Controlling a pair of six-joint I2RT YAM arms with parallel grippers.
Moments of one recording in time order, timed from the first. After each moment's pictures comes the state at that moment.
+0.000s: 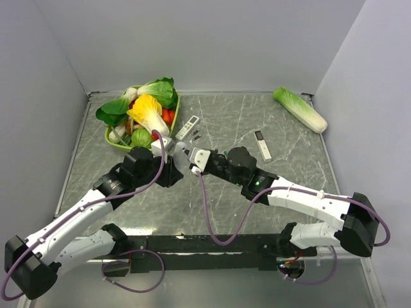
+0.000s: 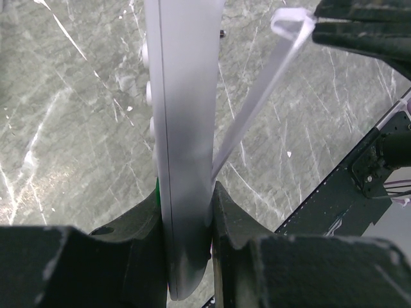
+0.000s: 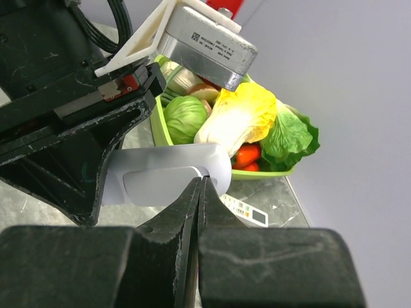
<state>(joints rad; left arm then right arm) -0.66 0.90 0.74 -0.34 0.18 -0.33 1.00 1.21 0.86 0.33 -0.09 -0.60</state>
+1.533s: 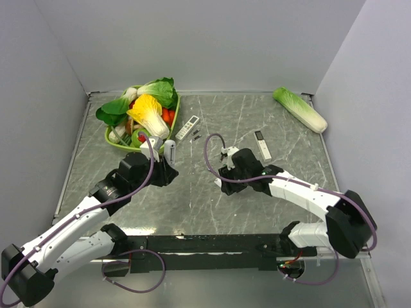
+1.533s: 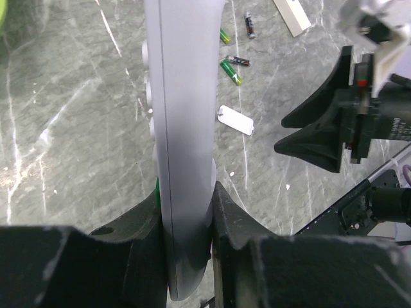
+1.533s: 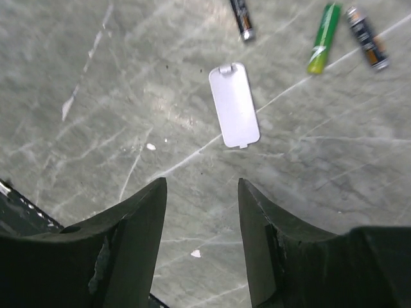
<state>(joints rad) -0.66 0.82 0.68 -0.30 0.03 -0.52 0.69 1.24 0.71 -0.35 -0.10 0.23</state>
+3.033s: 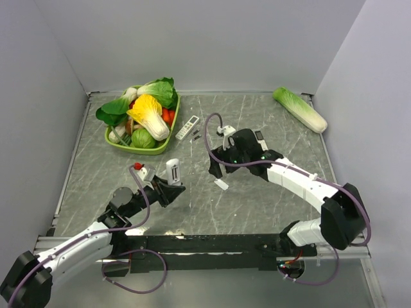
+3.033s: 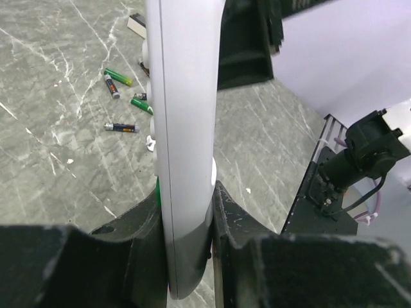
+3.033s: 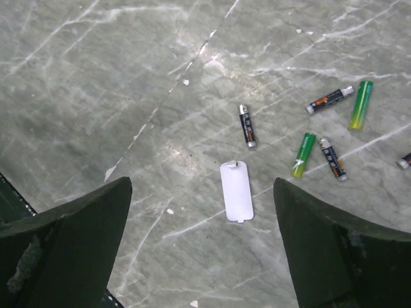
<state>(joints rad) -0.66 0.63 0.06 0.62 0.30 -0.49 0.62 1.34 0.90 -0.27 -0.22 0.14</state>
